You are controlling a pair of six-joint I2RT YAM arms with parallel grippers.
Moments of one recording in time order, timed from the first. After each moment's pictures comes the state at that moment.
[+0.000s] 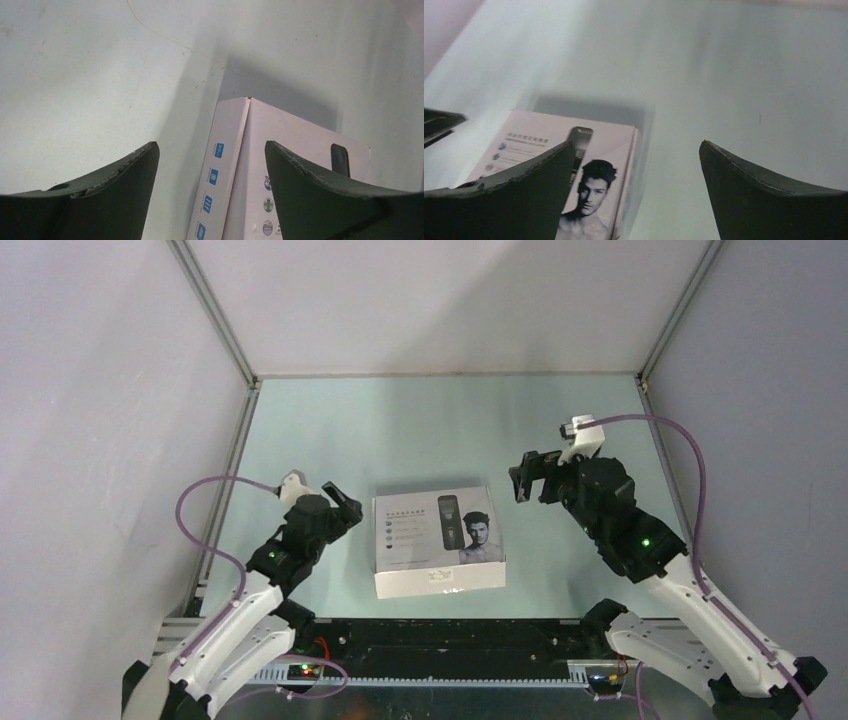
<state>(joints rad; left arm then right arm) -0.46 0.72 0.43 -0.33 -0.35 -0.90 0.71 0.78 0.94 -0.39 0.33 0.19</state>
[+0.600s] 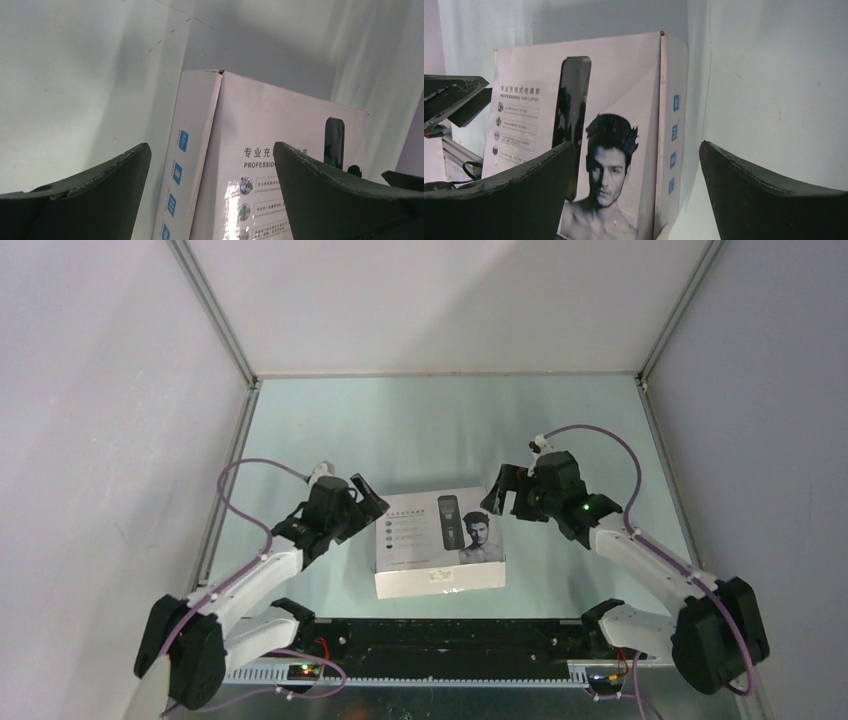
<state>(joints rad) -0.44 1.00 0.50 -0.23 -0.11 -0.94 0.48 1.11 0.72 -0.30 -0.15 0.58</state>
